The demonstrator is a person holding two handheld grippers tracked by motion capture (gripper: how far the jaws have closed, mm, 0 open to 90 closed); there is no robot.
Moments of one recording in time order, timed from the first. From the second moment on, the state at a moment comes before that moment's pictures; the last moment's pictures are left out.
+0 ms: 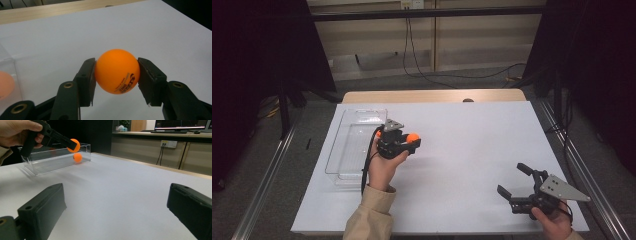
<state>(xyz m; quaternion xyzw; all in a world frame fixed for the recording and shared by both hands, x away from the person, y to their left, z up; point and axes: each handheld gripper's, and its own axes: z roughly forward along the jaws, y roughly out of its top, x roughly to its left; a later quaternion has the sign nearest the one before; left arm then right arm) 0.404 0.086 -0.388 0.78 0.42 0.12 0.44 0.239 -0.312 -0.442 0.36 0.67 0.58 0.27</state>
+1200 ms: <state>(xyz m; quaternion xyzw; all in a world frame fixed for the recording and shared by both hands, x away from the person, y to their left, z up) 0.404 0.113 -0.379 0.77 0.45 0.13 0.43 0.238 -0.312 -0.442 0.36 0.68 0.58 0.27</state>
